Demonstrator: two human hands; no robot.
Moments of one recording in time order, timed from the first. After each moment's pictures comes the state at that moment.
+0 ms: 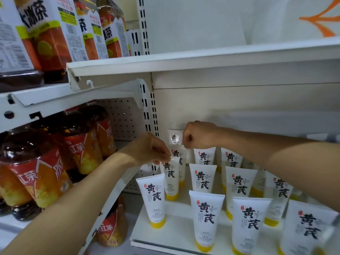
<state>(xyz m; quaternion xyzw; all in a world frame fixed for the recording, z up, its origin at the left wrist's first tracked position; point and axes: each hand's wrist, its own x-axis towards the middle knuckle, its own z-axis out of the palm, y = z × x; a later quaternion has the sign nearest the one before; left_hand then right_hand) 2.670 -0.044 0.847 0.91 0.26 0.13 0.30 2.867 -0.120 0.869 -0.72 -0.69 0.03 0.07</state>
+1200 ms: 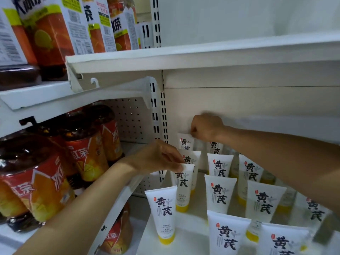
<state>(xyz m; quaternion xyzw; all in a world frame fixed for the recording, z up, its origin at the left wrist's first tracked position) 2.672 -0.026 0.837 0.89 0.20 0.10 0.39 2.895 -0.044 0.856 -0.76 -0.63 -0.09 0.08</state>
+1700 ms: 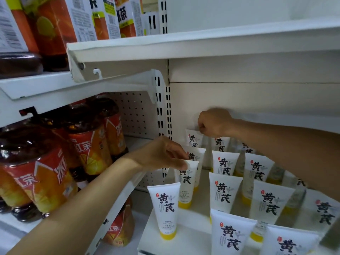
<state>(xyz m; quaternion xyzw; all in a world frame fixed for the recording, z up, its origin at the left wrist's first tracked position) 2.673 -0.028 0.835 0.90 0.21 0.09 0.37 2.903 -0.044 0.862 -0.74 -0.66 -0.13 -0.01</state>
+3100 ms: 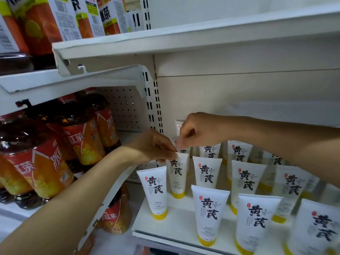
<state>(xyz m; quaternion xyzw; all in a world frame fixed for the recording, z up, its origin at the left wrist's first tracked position) 2.668 -0.057 0.840 0.89 0.27 0.12 0.36 2.852 -0.142 0.882 -0.60 -0.78 0.14 0.13</state>
